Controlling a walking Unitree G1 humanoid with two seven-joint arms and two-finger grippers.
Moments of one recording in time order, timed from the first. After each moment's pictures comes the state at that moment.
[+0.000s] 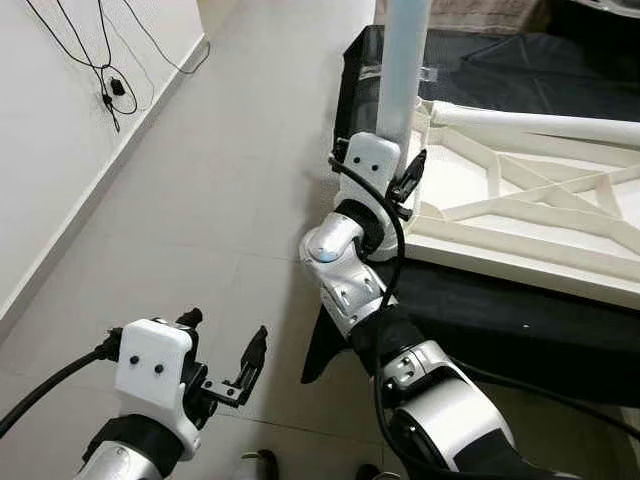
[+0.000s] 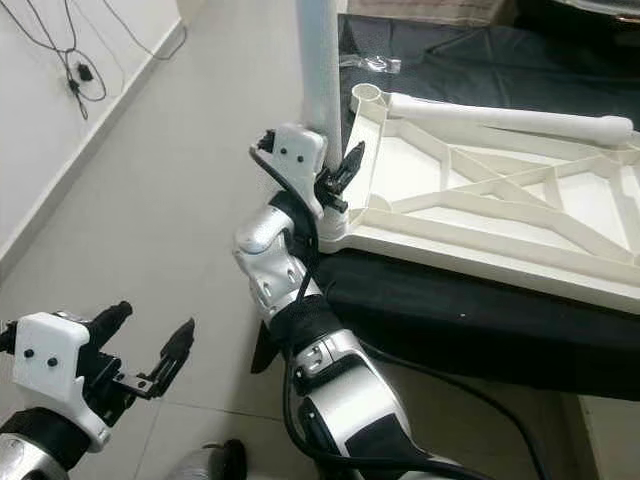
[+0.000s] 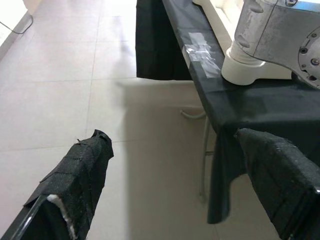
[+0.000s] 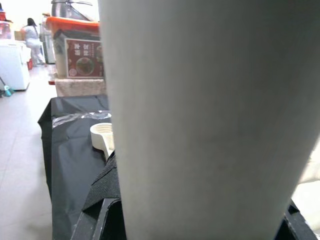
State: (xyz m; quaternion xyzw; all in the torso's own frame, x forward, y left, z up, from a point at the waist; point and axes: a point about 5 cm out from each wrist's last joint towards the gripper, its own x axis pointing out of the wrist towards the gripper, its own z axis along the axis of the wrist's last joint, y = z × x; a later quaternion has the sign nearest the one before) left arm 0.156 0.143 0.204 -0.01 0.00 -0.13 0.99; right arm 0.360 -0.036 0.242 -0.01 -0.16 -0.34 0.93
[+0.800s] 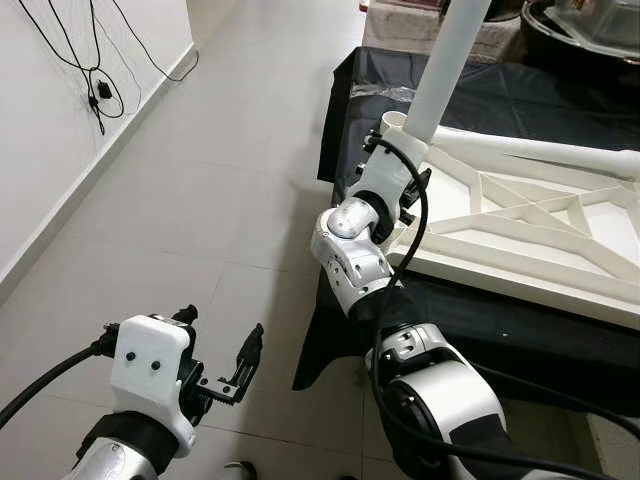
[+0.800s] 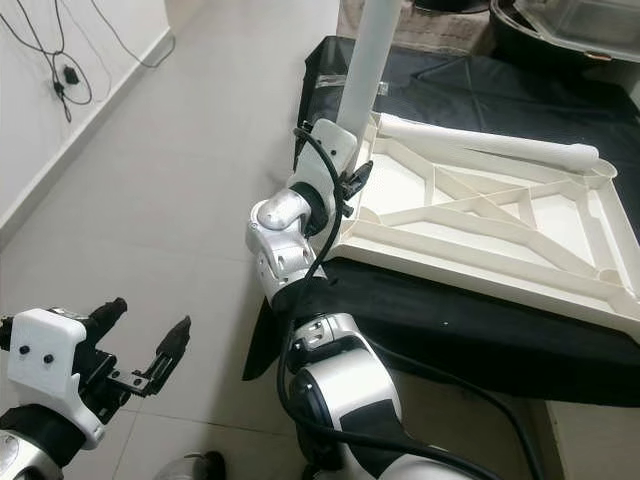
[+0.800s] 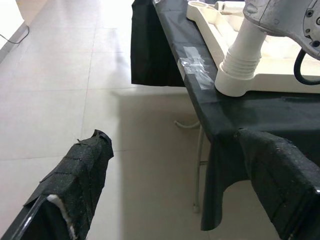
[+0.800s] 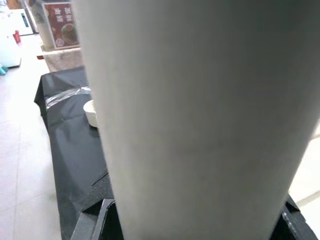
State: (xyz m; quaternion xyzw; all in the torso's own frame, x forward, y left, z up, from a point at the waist) left arm 0.157 0.142 0.204 -0.01 -0.01 -0.13 0.99; right arm 0.379 -0.056 0.238 0.10 -0.05 -0.33 0.94
